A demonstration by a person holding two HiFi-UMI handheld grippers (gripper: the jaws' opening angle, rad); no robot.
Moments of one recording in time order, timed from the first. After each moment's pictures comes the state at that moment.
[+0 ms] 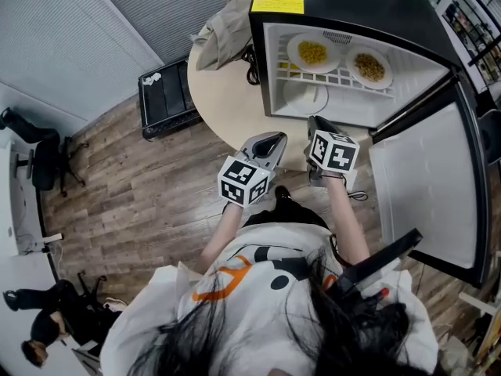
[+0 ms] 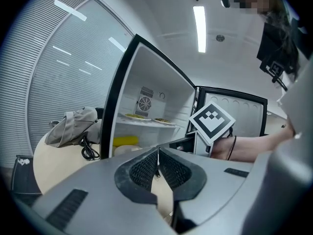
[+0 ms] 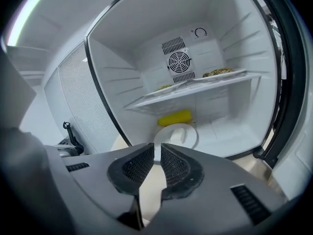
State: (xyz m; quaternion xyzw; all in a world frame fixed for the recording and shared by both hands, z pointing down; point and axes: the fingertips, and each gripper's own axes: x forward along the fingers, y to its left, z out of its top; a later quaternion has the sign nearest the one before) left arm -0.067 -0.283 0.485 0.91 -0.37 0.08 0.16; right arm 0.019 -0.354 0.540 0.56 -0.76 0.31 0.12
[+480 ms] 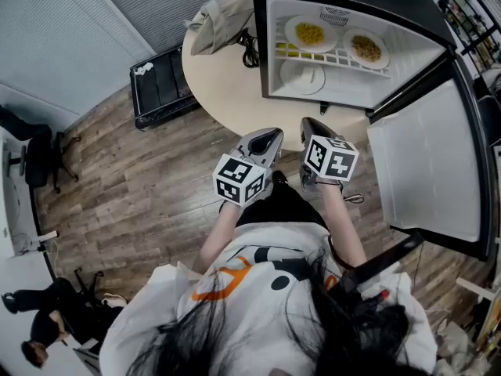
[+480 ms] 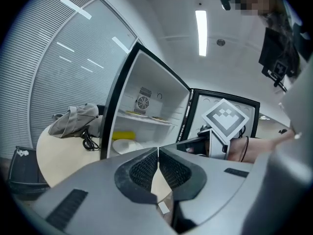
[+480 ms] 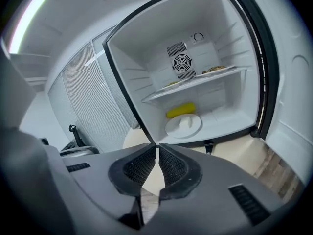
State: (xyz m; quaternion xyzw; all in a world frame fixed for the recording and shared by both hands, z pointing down) left arm -0.078 -0.237 0.489 0.91 -0.37 0.06 0.17; right arm -0.005 -0.283 0.533 0.55 -0.76 0.33 0.11
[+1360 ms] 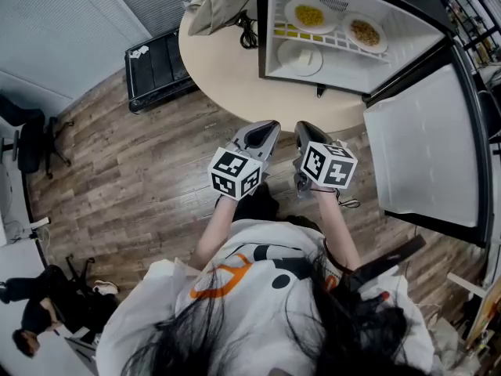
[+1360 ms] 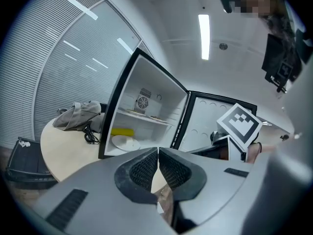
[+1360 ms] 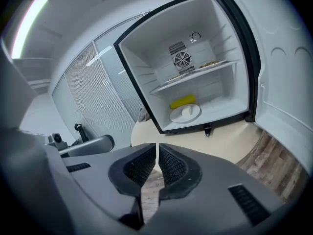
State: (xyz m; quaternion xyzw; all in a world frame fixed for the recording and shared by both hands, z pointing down) left arm -0.077 -0.201 0.493 0.91 -0.38 0.04 0.19; right arm -0.012 -0.216 0.538 0.53 -0.77 0.35 0.11
